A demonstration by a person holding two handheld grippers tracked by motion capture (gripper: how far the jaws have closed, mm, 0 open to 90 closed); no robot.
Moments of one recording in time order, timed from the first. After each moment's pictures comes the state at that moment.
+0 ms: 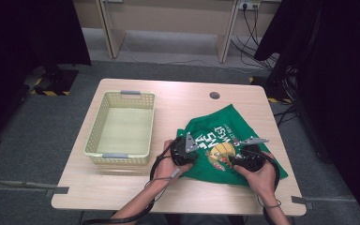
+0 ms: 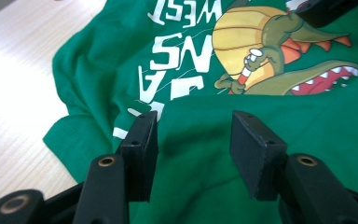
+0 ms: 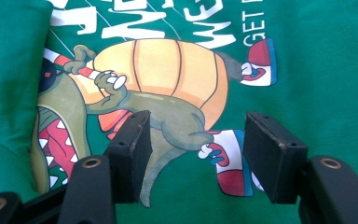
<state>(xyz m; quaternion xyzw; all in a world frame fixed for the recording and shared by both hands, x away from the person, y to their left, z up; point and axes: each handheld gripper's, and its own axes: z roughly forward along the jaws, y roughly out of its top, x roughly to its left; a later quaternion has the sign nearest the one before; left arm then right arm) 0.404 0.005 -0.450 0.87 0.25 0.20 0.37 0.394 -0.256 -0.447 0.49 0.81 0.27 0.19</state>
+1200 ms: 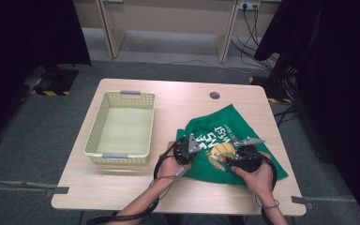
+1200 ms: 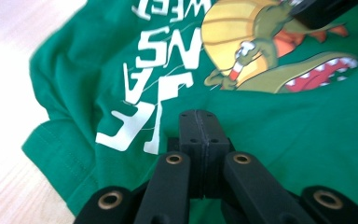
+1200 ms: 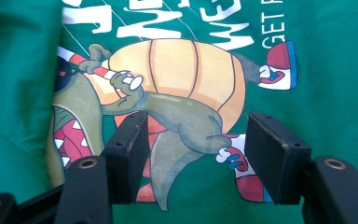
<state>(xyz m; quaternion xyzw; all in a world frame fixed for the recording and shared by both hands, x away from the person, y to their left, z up) 0.399 0.002 -0.451 0.88 0.23 0.20 0.37 0.394 -0.247 -0.448 0.49 0.81 0.27 0.18</state>
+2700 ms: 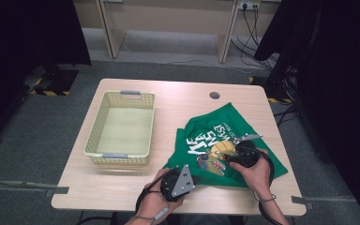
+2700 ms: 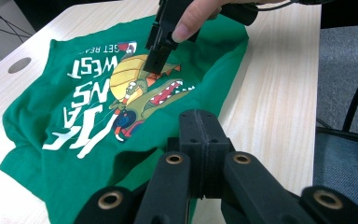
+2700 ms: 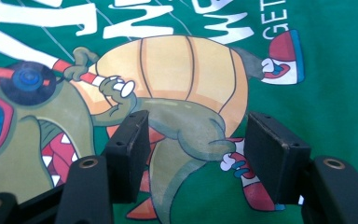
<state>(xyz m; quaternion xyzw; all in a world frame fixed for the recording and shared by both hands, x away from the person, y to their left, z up) 0.289 0.028 -0.414 0.87 0.12 0.20 0.44 0.413 -0.246 -0.454 0.51 0.81 0.26 0.17</state>
